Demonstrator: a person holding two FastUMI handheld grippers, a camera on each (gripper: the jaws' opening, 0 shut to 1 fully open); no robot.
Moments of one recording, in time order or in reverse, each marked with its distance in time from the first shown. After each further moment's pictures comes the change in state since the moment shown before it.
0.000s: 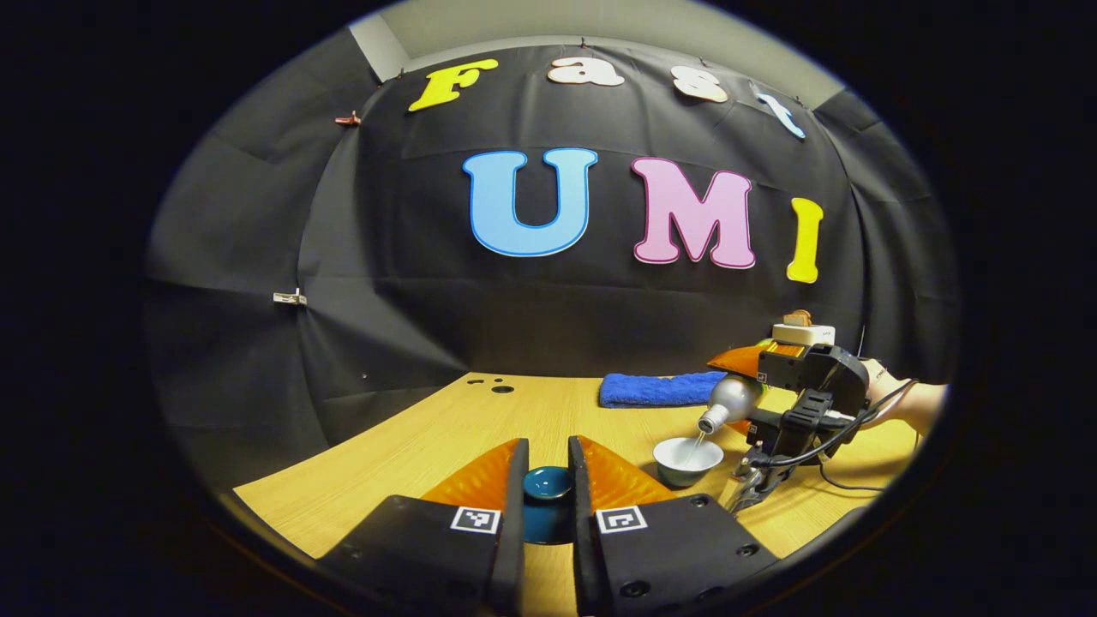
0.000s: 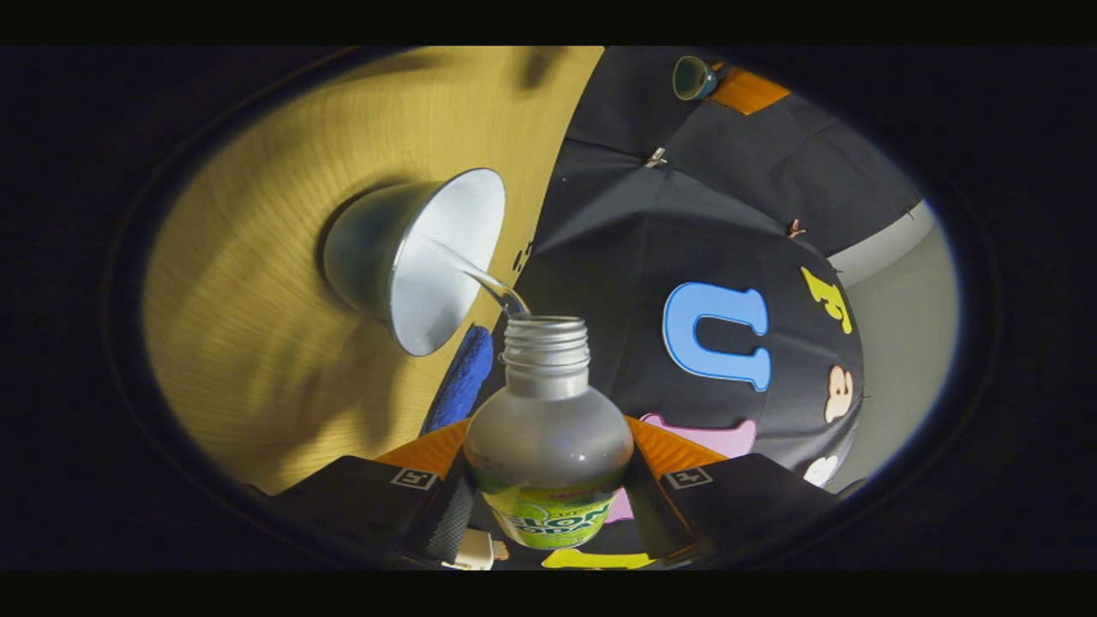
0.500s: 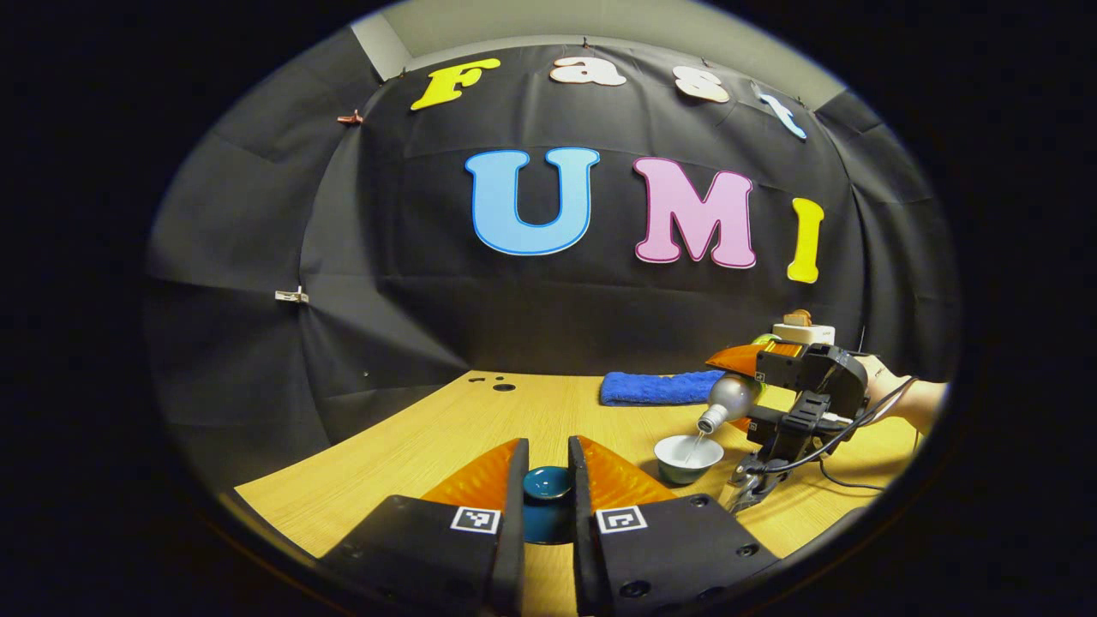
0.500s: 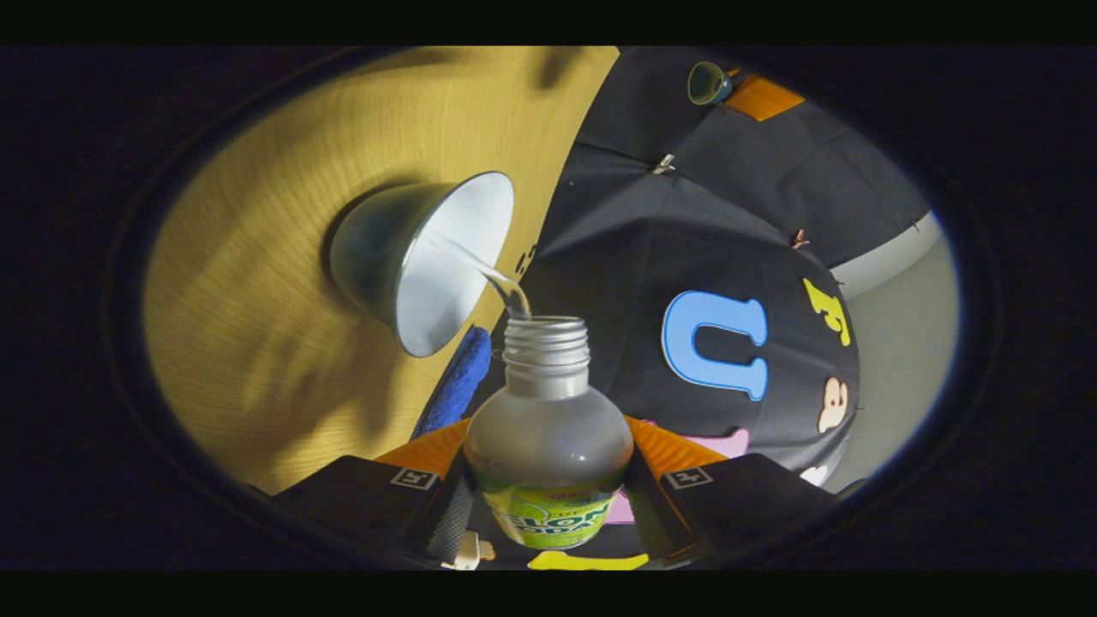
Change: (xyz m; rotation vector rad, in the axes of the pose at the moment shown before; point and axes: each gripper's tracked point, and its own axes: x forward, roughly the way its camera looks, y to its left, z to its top) left arm -0.005 0.001 0.001 -0.012 0.004 -0.004; right arm 0.001 -0.005 0.003 -0.041 -0.015 -0.001
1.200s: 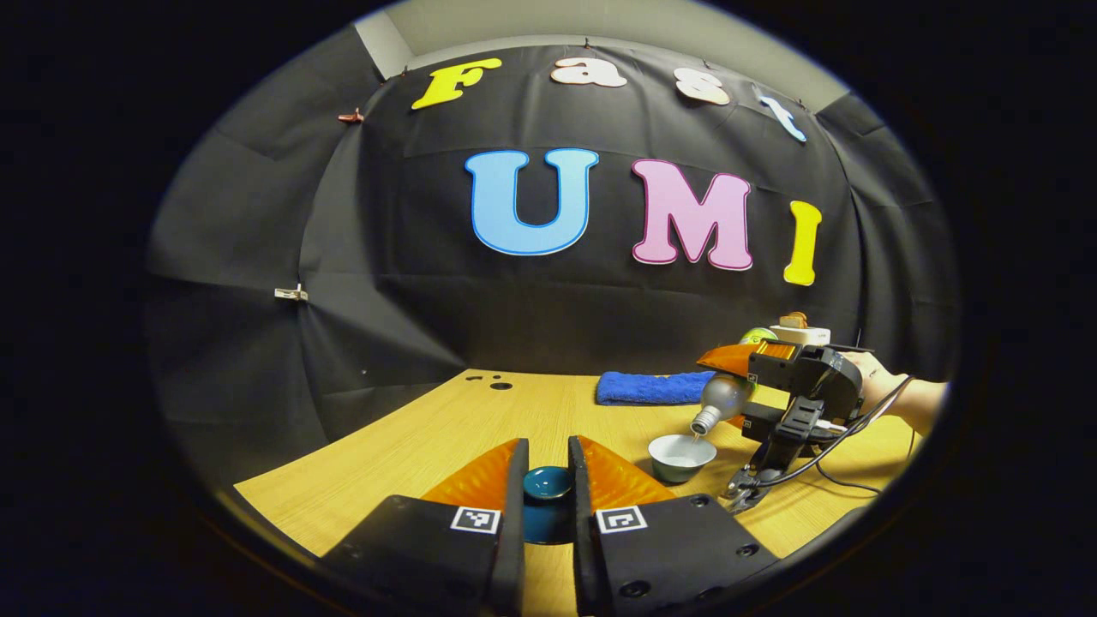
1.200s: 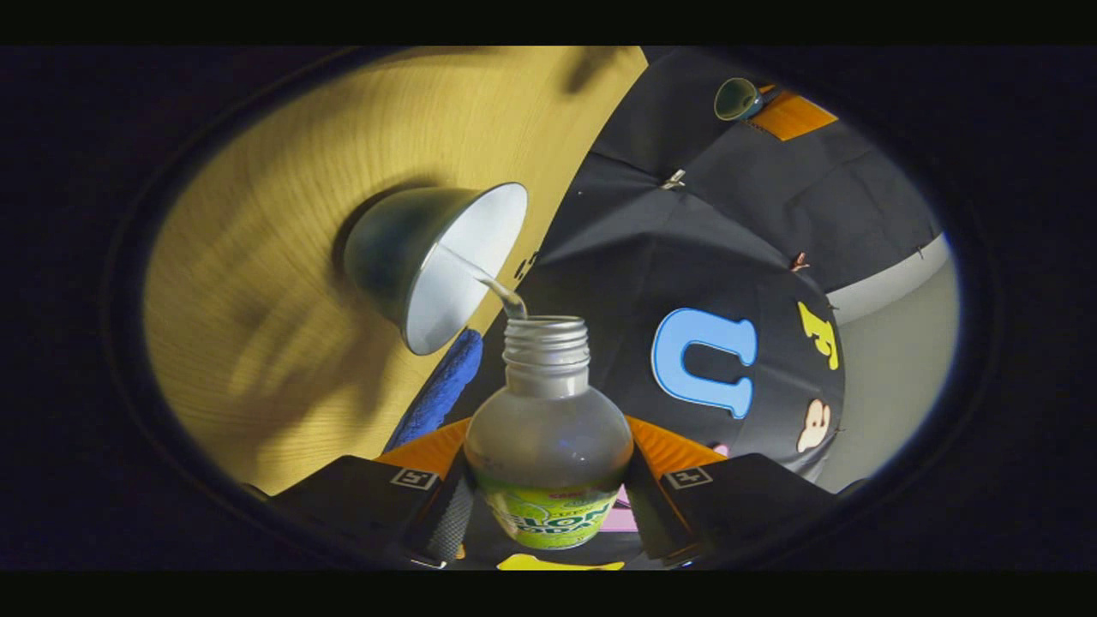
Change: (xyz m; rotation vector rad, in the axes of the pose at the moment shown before) left arm -0.005 -0.002 0.000 -0.005 0.003 -0.005; right arm -0.003 -0.006 0.009 -0.083 -0.035 -0.016
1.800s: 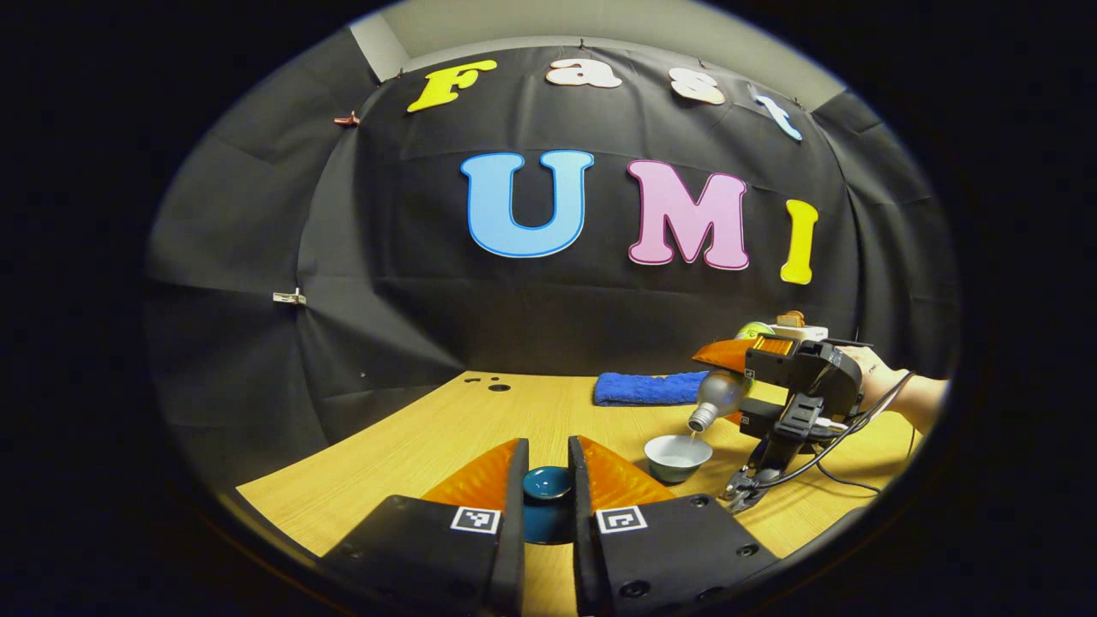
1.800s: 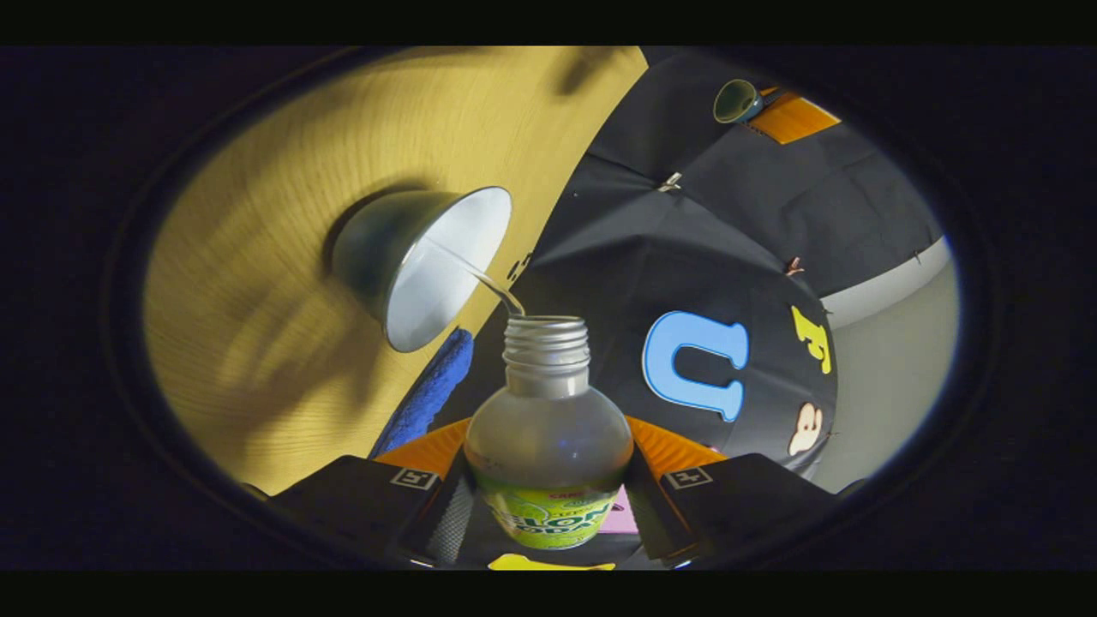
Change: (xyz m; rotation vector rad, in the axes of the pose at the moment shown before) left arm -0.003 -0.005 0.002 0.010 -0.001 -0.008; right arm -0.002 -0.010 0.000 -0.016 -0.007 -0.020
